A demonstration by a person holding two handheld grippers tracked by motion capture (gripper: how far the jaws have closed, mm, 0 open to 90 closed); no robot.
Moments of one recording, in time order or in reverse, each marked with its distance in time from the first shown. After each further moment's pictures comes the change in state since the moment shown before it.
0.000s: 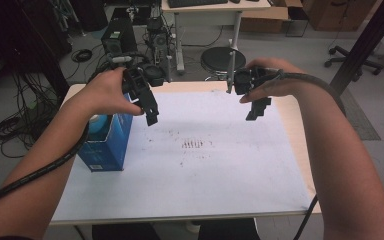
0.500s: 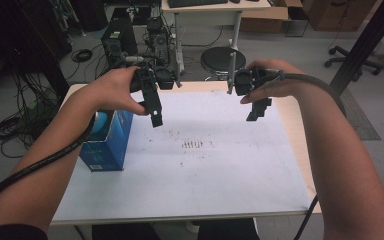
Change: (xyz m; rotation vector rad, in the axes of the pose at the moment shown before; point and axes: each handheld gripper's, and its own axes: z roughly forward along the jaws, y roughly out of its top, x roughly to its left) left arm 0.001 0.015 0.005 0.006 -0.036 0.194; right arm 0.000 -0.002 0.003 -0.001 0.007 0.001
